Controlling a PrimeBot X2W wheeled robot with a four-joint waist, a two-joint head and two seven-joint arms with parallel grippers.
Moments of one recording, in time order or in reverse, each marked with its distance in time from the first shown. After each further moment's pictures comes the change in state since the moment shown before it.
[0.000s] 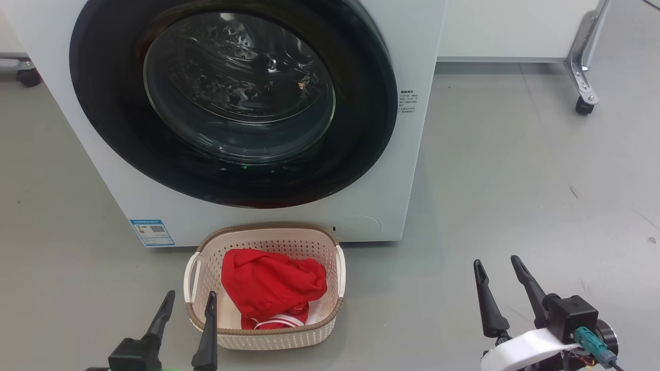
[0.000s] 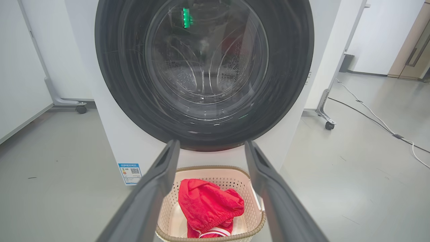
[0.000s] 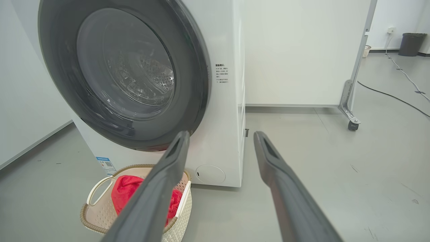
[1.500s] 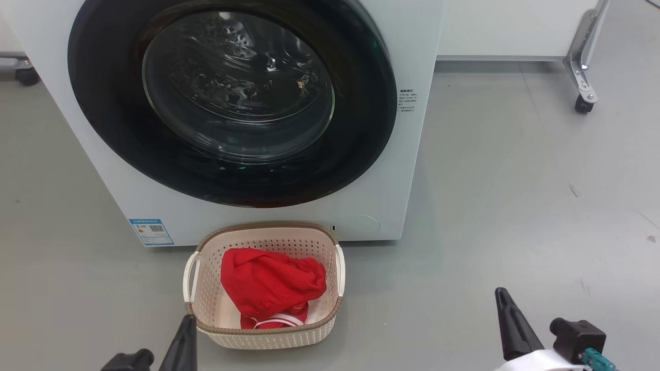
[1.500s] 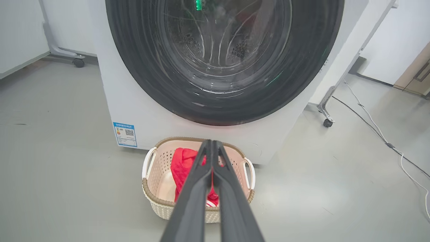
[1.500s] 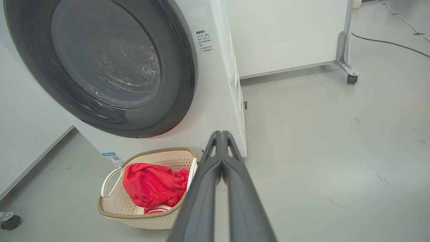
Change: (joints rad) left arm 0.035 -0.015 -0.002 0.044 -0.133 -0.003 0.028; right arm 0.064 0.014 0.005 0.042 0.133 0.006 0.011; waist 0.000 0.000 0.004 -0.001
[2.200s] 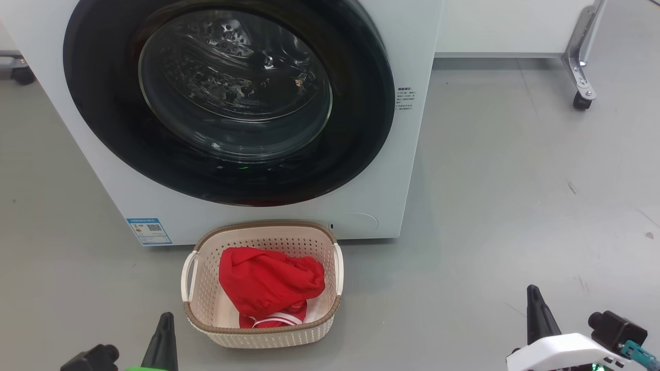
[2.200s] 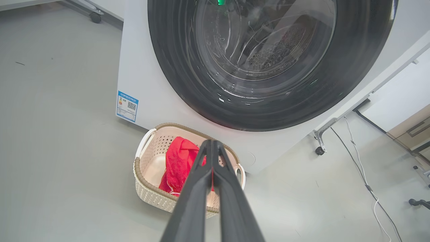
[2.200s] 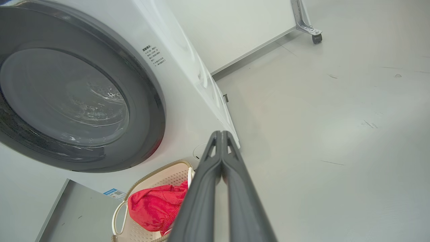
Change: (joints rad) left arm -0.020 -0.002 0.058 0.011 -0.272 -0.035 0.051; right arm -0.019 -0.009 -0.055 -0.007 0.306 0.013 0.069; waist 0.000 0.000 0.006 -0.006
